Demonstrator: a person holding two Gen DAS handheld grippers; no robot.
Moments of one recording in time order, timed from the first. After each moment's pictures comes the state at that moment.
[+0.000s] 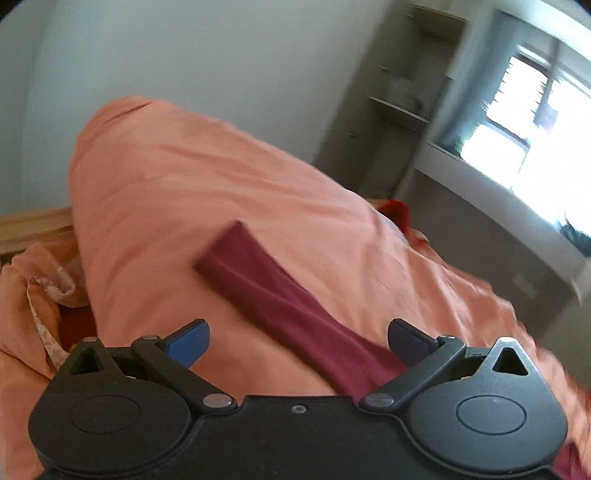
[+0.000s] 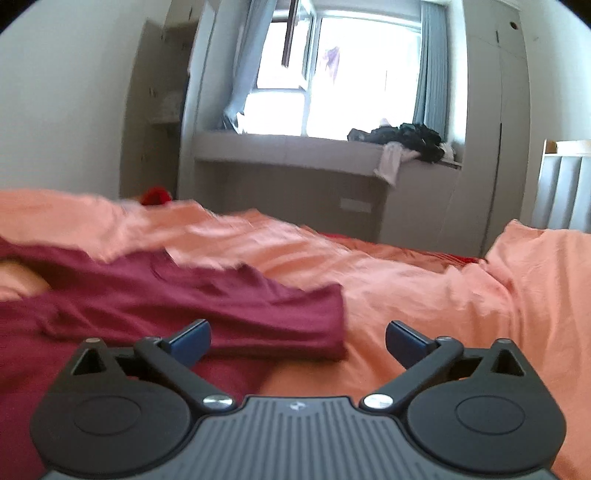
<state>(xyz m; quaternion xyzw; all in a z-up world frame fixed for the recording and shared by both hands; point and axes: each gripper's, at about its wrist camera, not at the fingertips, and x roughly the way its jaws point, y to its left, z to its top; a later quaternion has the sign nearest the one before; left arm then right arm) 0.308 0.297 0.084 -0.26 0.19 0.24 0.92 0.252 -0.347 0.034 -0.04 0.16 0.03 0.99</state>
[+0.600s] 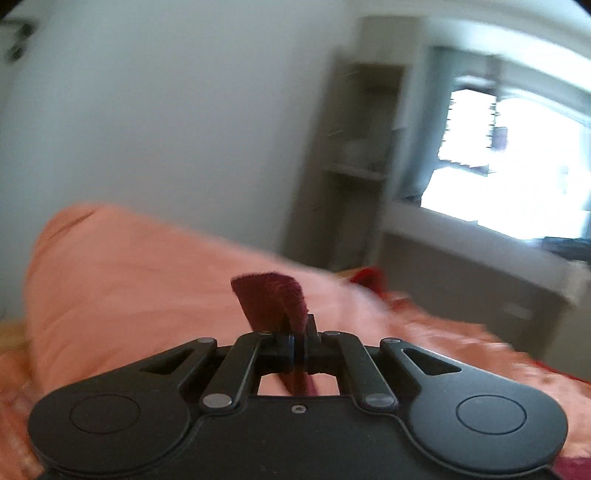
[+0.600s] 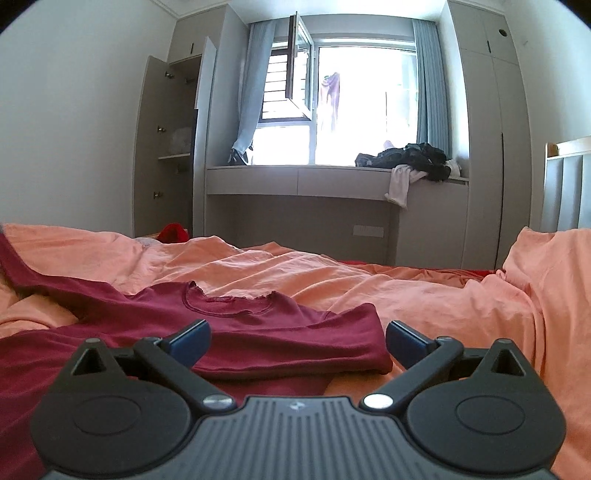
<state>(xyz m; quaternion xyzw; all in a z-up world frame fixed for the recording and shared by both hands) 0.341 0.255 0.123 -0.12 0.06 0.19 0.97 0.232 -0.317 0.034 -0.01 0.11 0.04 0.99</state>
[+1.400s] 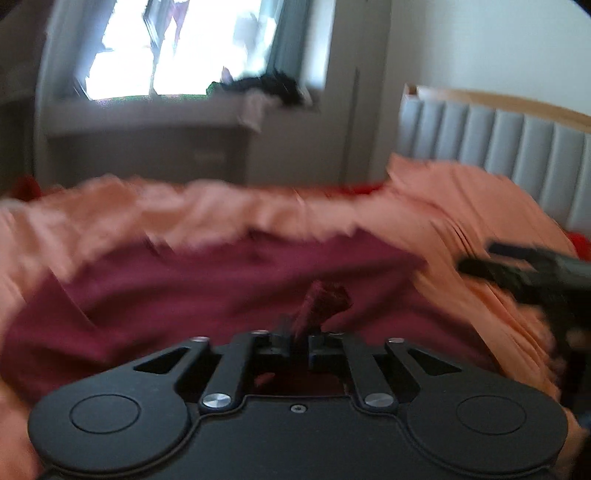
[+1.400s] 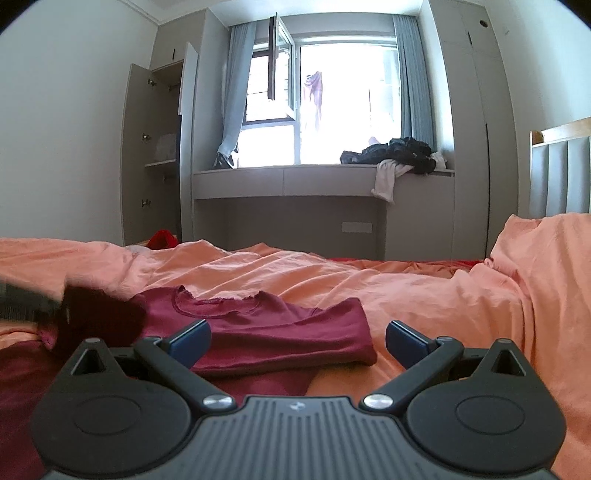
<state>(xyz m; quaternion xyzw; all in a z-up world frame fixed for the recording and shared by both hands) 0.300 -0.081 0.023 0.01 0.24 -0.30 0.92 0.228 -0.326 0.032 0.02 0.12 0.02 0.99</state>
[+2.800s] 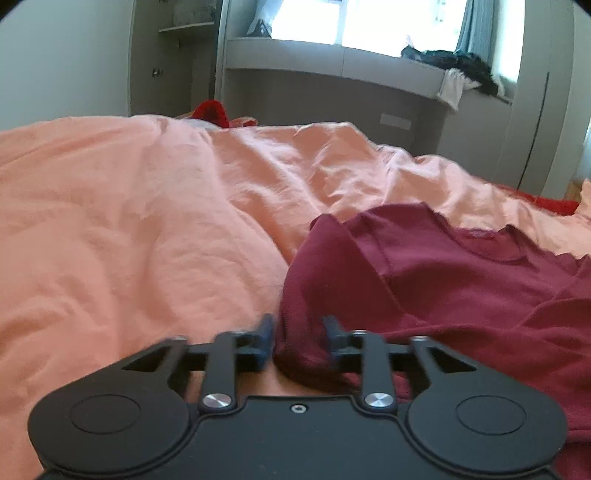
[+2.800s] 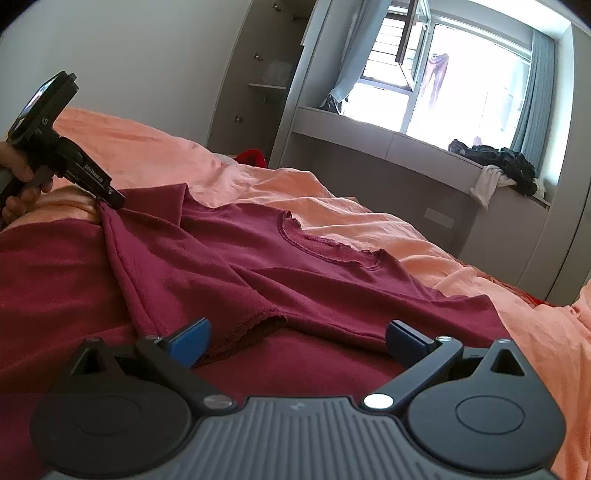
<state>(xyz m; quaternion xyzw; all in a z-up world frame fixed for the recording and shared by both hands) 0.388 0.111 0.009 -0.04 0.31 -0.02 0.95 0.274 -0.204 -0.011 -0.15 0.19 0.14 0.96</state>
